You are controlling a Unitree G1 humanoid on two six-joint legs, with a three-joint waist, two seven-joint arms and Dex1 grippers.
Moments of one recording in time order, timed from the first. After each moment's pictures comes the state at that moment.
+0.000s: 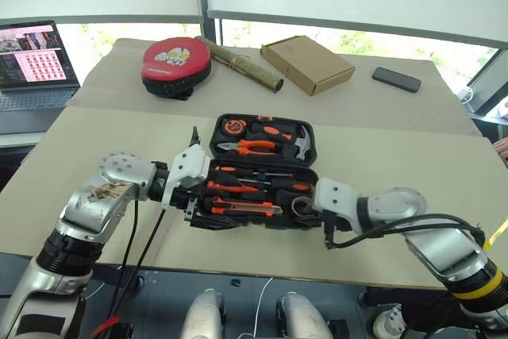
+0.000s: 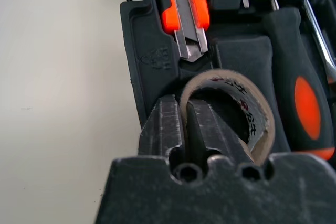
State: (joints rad) left arm -0.48 0.78 -0.17 -0.22 -0.47 0.48 -1.34; right arm -0.35 -0.86 0.35 -0.45 0.20 0.61 0.92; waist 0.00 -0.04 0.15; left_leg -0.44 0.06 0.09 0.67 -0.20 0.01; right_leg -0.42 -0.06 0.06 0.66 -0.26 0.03
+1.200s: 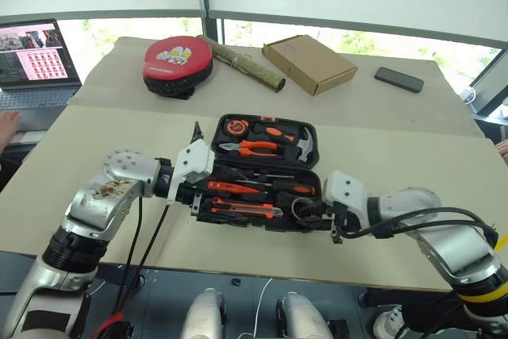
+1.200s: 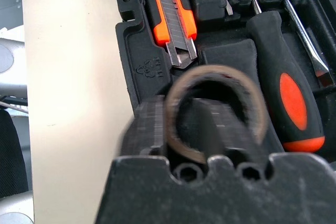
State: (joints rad) left arm -0.51 0.75 -0.18 -0.22 -0.46 0.49 -1.29; right arm -0.29 -0.85 0.24 -0.49 0.32 0.71 0.94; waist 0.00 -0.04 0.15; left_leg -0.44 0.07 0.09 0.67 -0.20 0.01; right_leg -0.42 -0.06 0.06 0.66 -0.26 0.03
